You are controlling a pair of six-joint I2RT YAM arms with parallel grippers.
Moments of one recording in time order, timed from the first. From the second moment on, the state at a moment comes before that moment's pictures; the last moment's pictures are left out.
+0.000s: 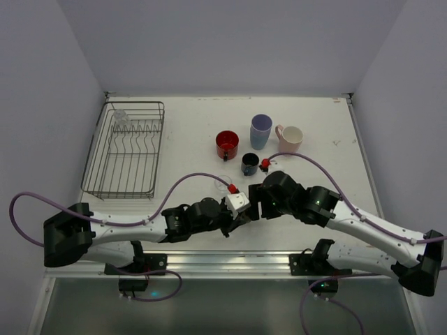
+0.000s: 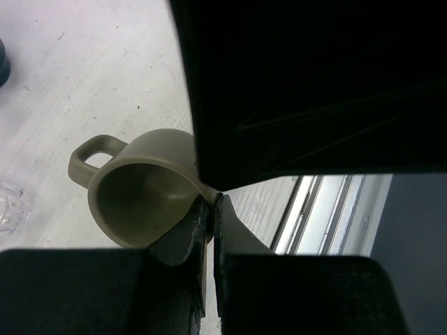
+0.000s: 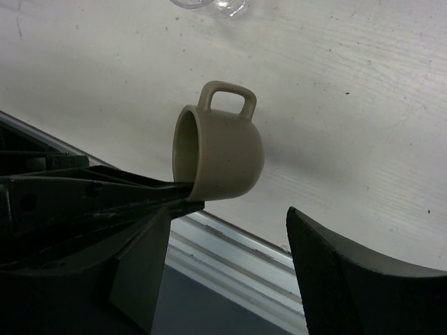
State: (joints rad) left arm -1.24 1.26 0.57 0.26 -0.04 -0.20; right arm 0.99 0.98 0.88 -0.78 0.14 0.73
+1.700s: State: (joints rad) left arm -1.32 1.37 0.64 0.27 -0.25 -0.19; right arm 0.90 1.22 0.72 -0.50 0.31 0.78
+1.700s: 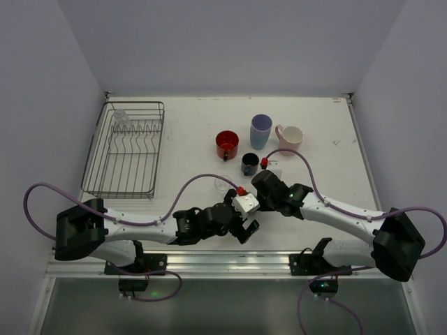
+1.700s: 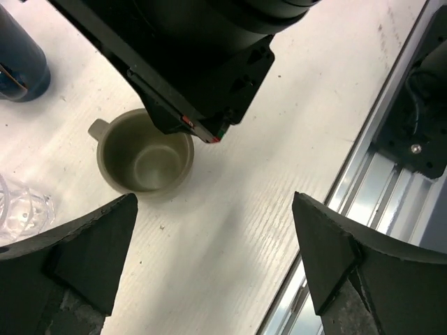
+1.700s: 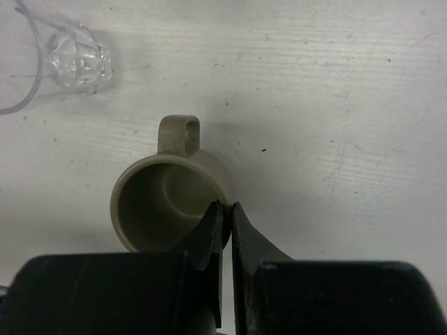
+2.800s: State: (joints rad) left arm -0.91 0.76 0.59 -0.10 -0.61 -0.40; right arm 0.40 1.43 0.80 -0.33 0.29 0.56
